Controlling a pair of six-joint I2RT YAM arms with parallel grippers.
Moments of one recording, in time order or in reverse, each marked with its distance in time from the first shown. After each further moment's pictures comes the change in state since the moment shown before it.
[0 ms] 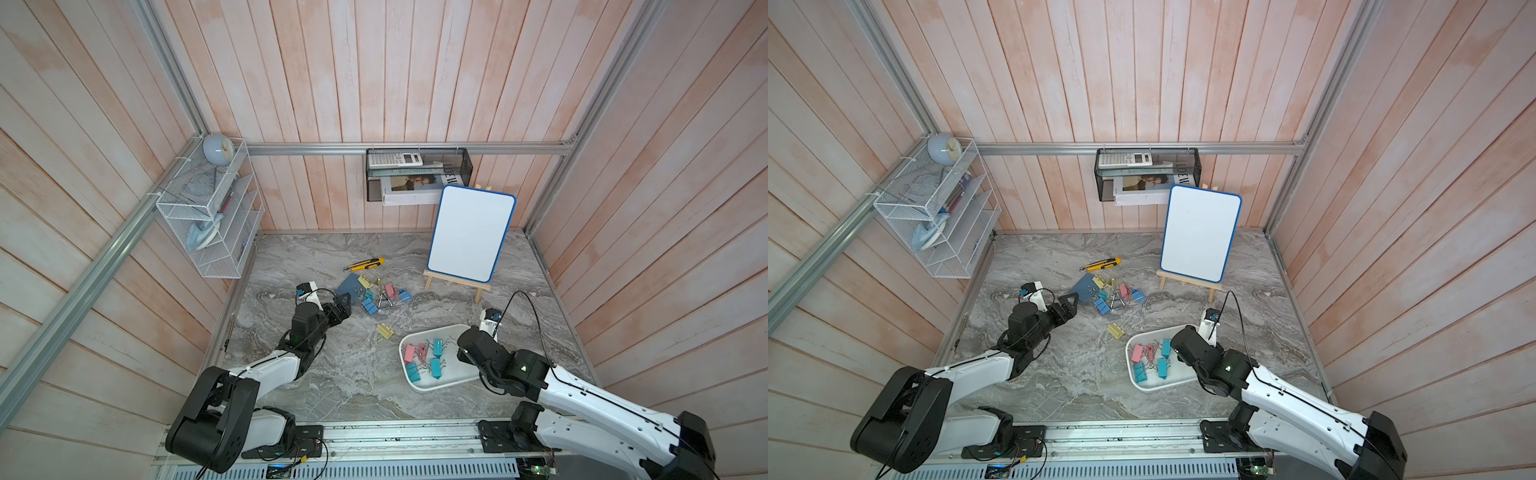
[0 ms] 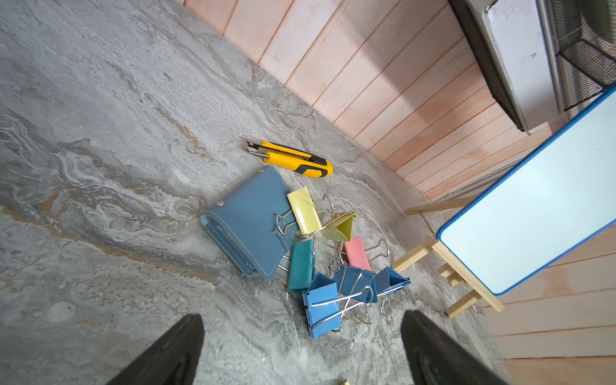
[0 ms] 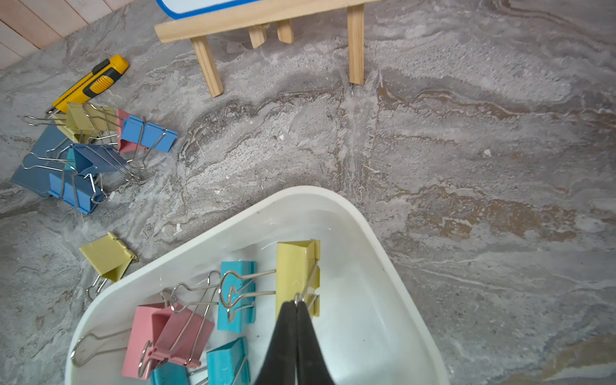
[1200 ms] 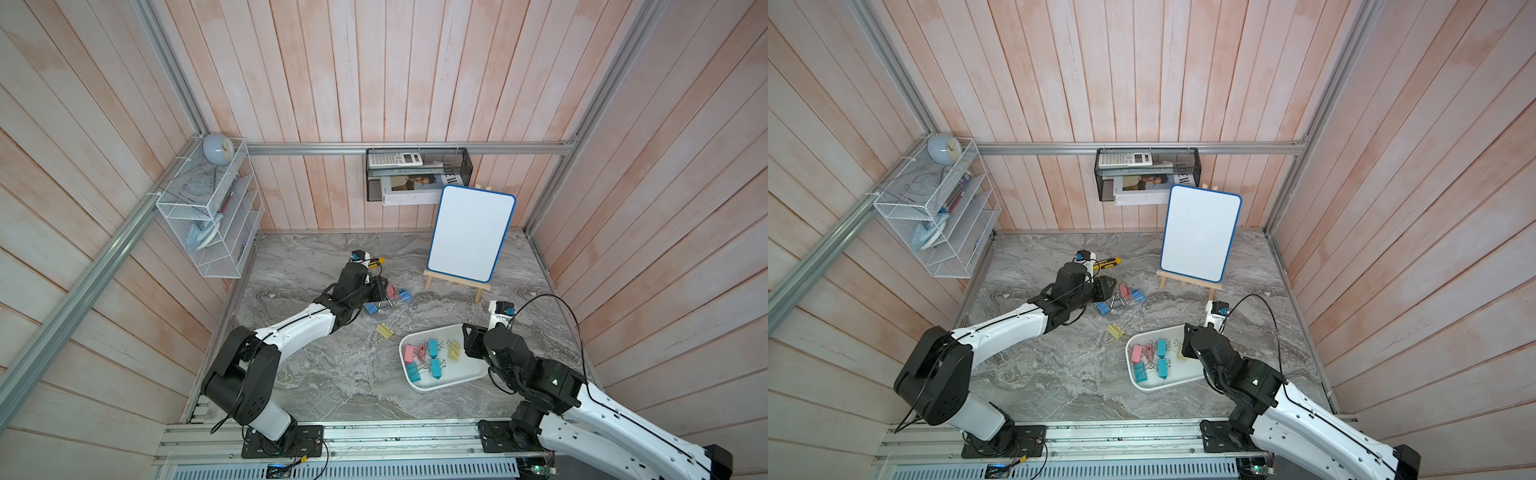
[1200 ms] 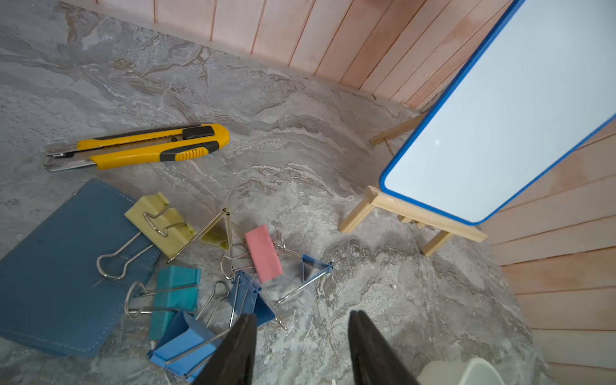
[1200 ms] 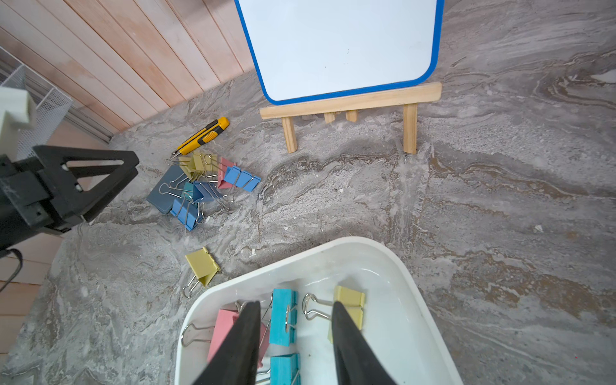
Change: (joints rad) left arm -0.250 0.295 0.629 -0.548 -0.045 0.166; right arm -0.013 -0.217 0.029 0.079 -0.040 -0.212
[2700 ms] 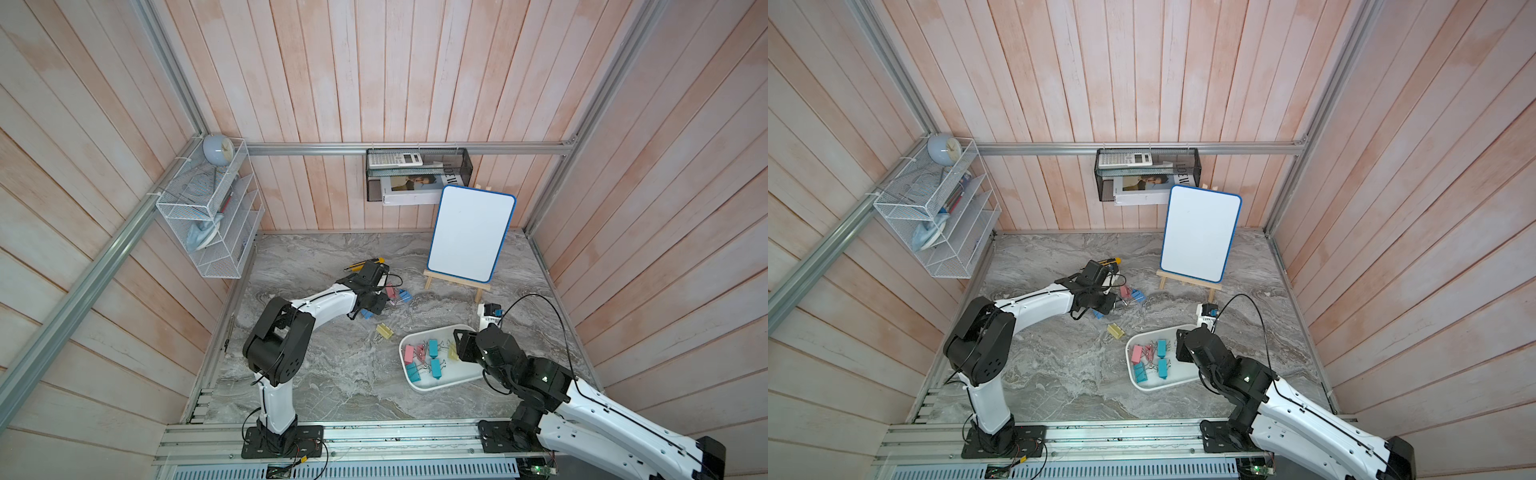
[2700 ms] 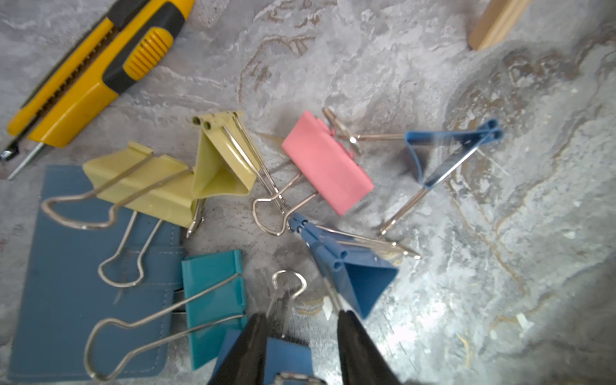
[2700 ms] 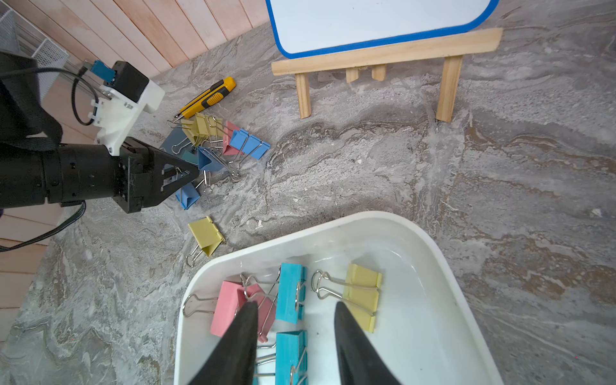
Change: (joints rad) left arm 0.010 0.278 0.243 -0.417 0.001 0.534; right arm 0.000 0.034 -0.030 0.032 -0.092 0.004
